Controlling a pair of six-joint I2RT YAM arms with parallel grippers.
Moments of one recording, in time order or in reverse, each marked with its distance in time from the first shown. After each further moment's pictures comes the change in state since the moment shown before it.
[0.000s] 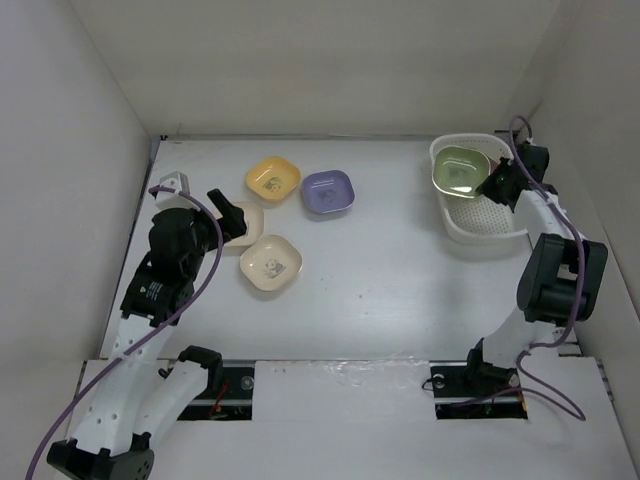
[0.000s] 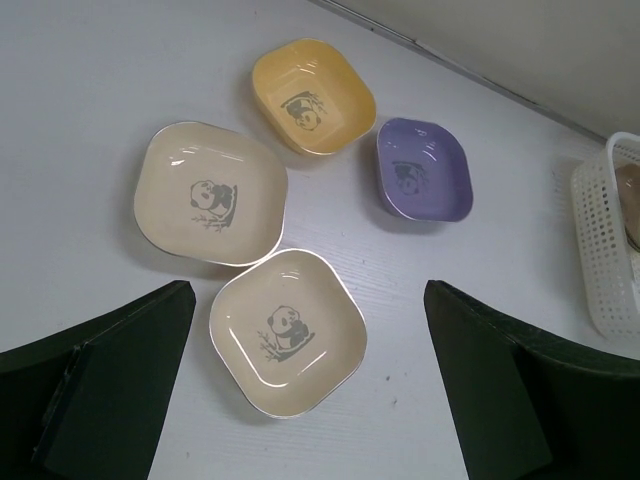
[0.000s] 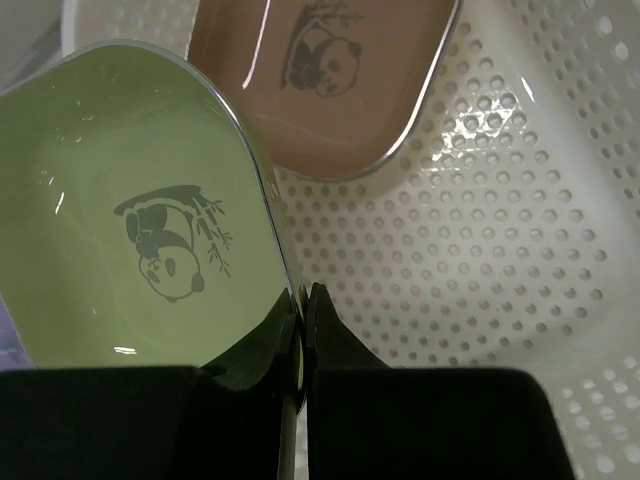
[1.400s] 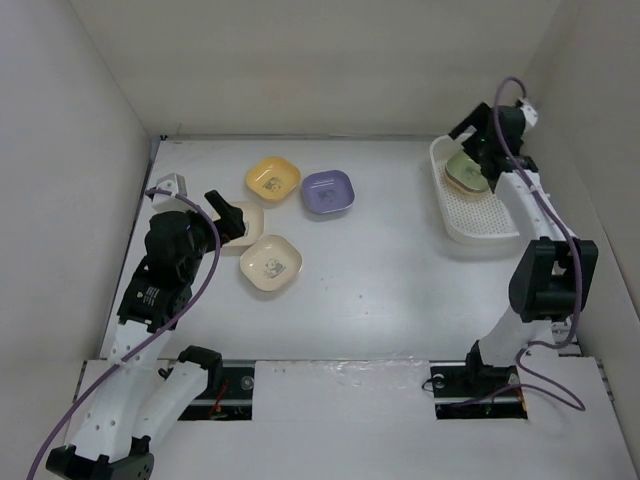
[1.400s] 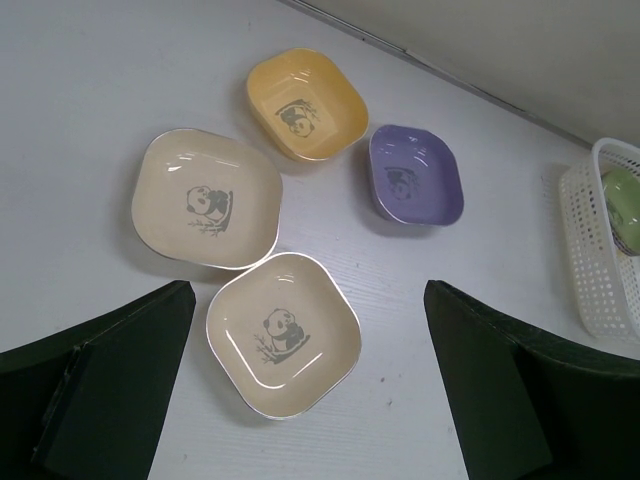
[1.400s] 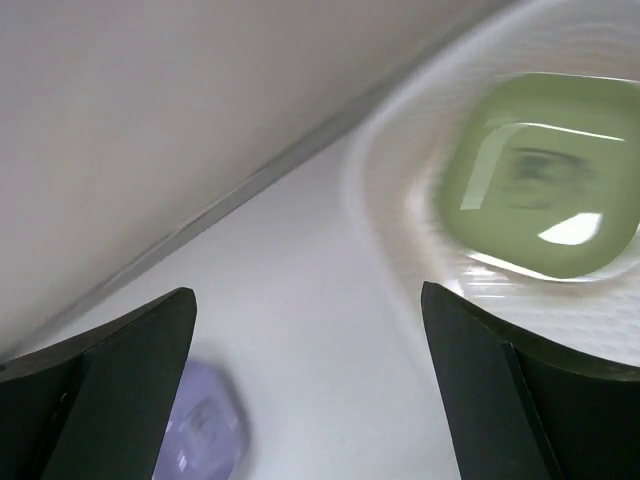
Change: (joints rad) left arm 0.000 -0.028 0.000 0.000 0.006 0.000; right arm 0.160 0.041 0.246 0.031 0.264 0.264
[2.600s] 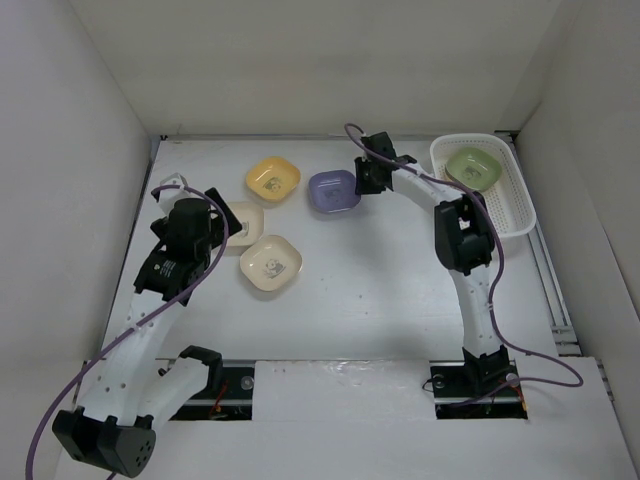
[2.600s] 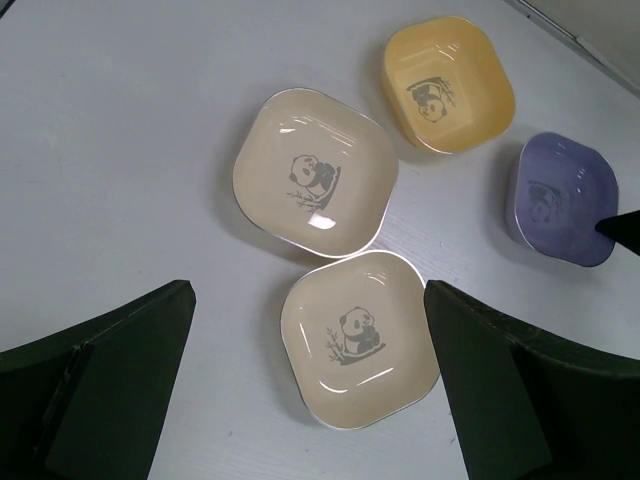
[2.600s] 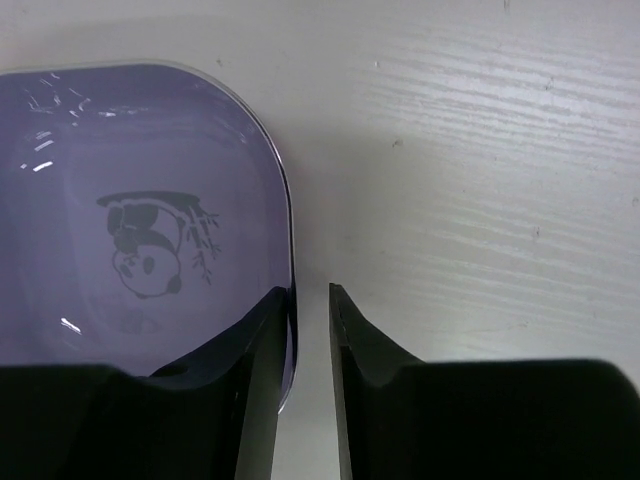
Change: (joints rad) left arm -0.001 0.158 0.008 -0.091 -0.226 -0.090; right arm 0.463 0.608 0.459 -0.257 -0.141 -0.406
